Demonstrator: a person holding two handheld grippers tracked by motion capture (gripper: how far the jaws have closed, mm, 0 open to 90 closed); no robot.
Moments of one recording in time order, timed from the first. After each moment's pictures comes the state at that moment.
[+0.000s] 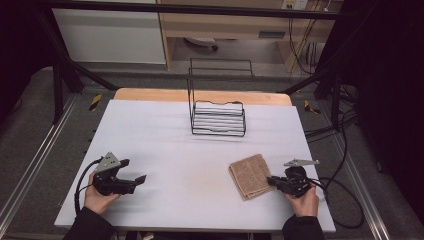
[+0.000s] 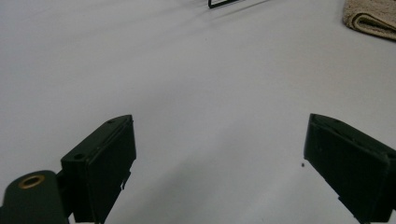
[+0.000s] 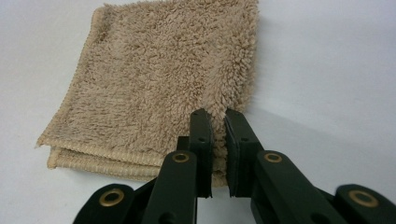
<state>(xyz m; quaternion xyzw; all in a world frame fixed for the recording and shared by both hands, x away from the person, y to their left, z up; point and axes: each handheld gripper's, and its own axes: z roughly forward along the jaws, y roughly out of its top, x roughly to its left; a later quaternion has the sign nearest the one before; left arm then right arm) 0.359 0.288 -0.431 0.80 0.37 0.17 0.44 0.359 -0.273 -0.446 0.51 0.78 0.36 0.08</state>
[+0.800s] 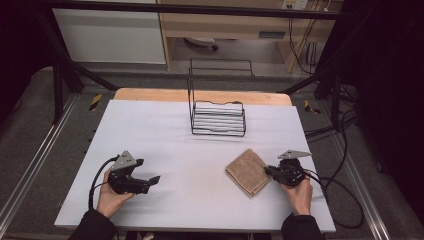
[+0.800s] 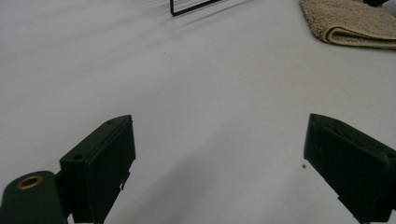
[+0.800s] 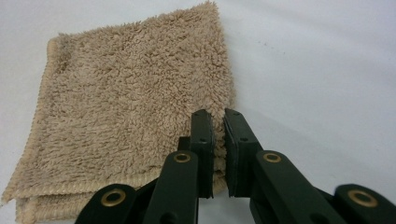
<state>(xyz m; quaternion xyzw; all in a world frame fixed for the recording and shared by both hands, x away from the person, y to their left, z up) 0.363 0.242 -0.424 0.81 0.35 0.15 0.44 0.388 -0.264 -0.445 0.47 0.80 0.36 0.14</state>
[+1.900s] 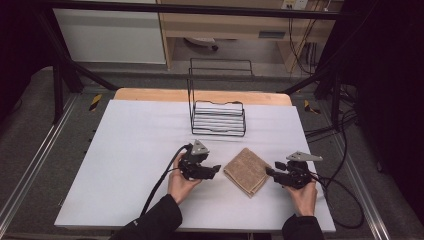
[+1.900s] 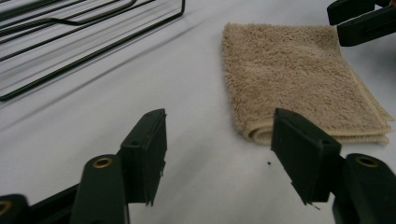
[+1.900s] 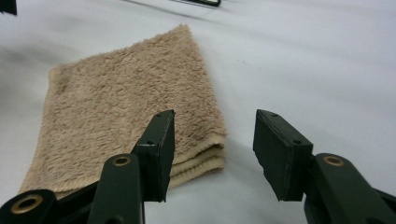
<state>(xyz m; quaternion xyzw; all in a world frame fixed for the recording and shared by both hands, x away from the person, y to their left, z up) 0.405 0.051 -0.421 0.84 0.33 0.11 0.41 0.379 -0.279 -0.444 0.49 0.76 0.41 0.16</state>
